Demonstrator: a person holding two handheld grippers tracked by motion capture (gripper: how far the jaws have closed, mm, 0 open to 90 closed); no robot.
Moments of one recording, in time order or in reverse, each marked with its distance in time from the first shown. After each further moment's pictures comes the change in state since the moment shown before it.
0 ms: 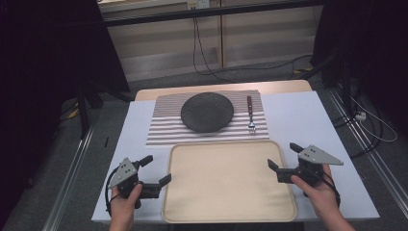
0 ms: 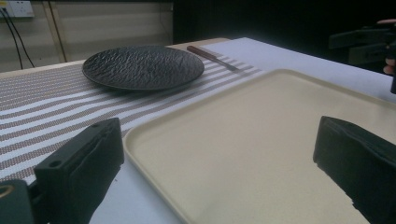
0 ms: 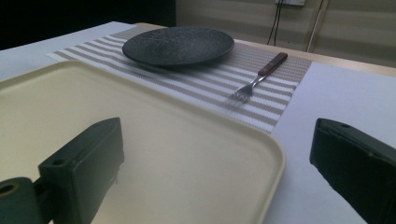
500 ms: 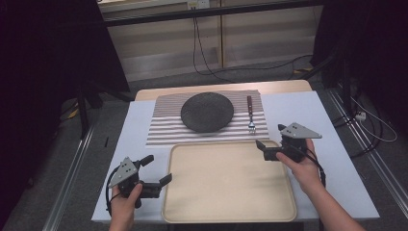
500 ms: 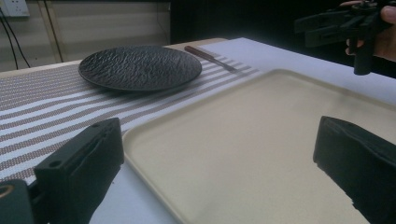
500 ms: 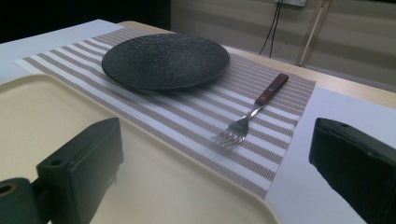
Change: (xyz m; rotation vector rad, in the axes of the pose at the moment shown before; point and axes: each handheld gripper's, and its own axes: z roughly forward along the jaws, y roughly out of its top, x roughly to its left) left arm 0.001 0.001 0.002 0.002 -0.011 0.000; right arm -0.007 0.040 0.054 0.044 -0.018 -0.047
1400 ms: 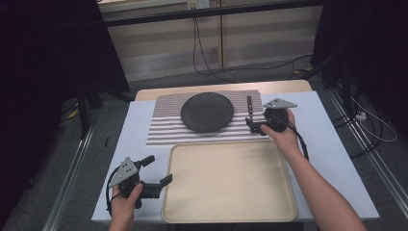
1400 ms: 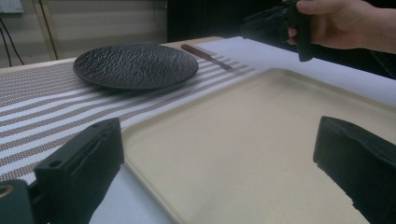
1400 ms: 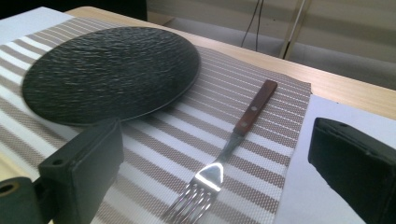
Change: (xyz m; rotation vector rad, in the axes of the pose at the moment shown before) left arm -0.001 0.000 0.001 0.003 -0.014 -0.008; right arm -0.031 0.030 0.086 0.110 -0.066 0.043
